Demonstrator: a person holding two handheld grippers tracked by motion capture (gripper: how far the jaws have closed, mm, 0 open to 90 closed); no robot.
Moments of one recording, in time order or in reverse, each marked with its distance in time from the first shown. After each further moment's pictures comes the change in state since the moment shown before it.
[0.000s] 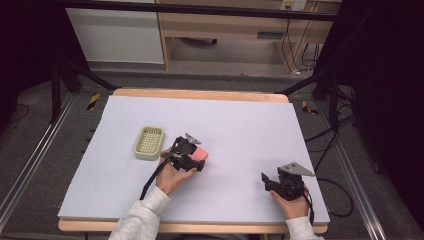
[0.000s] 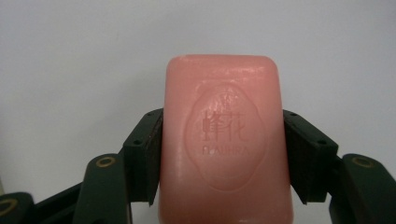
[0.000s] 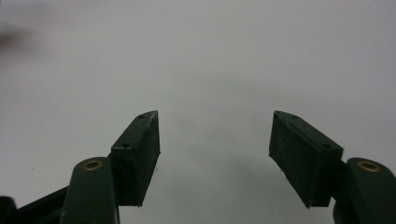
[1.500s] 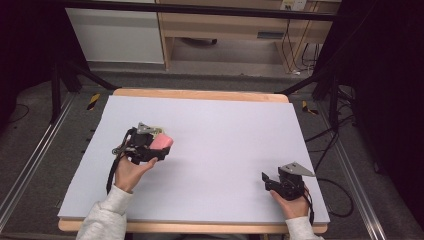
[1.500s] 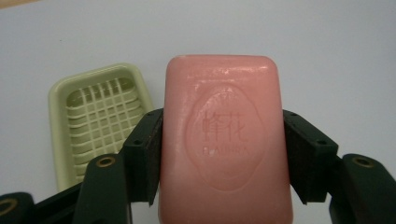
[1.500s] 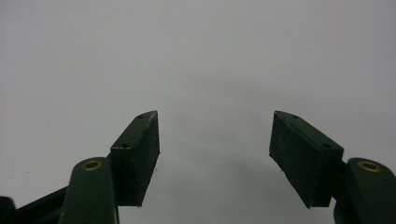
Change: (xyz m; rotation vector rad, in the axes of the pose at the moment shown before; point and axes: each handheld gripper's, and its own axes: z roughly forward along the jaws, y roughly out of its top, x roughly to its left) left arm 0.080 -0.032 -0.080 -0.153 0.075 -0.150; right arm 0.000 0.000 0.000 -0.008 -0.011 0.009
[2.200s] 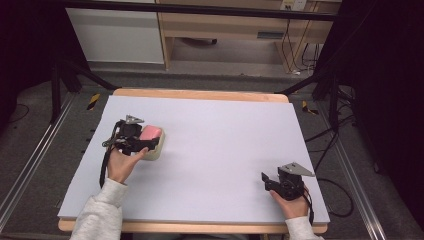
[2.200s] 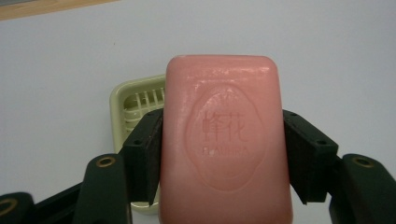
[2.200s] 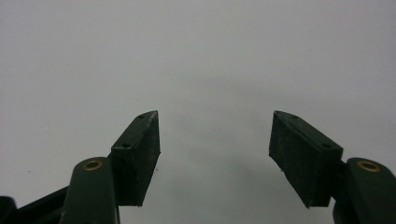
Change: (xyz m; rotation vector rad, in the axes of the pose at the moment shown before) left arm 0.032 0.008 0.001 -0.004 0.086 -0.061; right arm 0.000 0.000 0.001 0.001 0.004 -0.004
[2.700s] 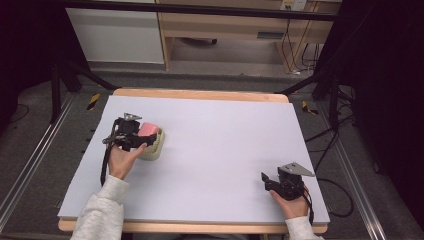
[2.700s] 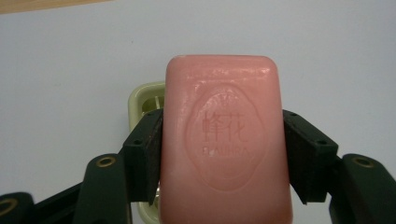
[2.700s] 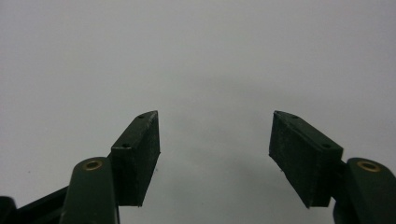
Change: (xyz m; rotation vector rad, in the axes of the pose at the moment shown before) left arm 0.016 0.001 0.016 -0.003 0.029 -0.042; right arm 0.000 0.000 0.000 0.000 0.002 0.005
